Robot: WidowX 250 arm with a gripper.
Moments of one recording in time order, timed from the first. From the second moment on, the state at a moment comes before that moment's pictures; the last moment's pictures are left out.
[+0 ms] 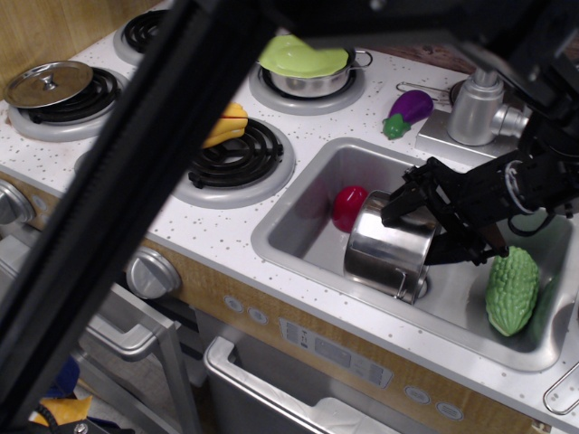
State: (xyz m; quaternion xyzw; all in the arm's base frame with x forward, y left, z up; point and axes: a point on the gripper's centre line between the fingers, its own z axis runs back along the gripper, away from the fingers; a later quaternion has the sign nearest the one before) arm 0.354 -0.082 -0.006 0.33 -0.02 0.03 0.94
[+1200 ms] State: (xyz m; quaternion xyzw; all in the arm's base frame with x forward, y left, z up) arm 0.350 -0.066 -0.004 0.13 0.03 0.11 0.98
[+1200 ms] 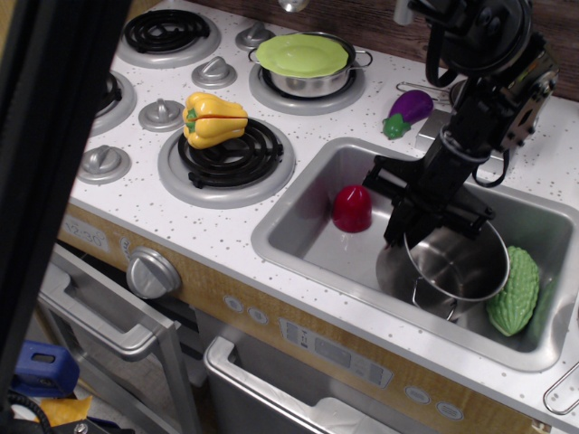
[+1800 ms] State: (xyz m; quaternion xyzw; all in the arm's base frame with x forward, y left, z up) arm 0.347 -0.056 -0.009 0.12 0.01 0.10 0.99
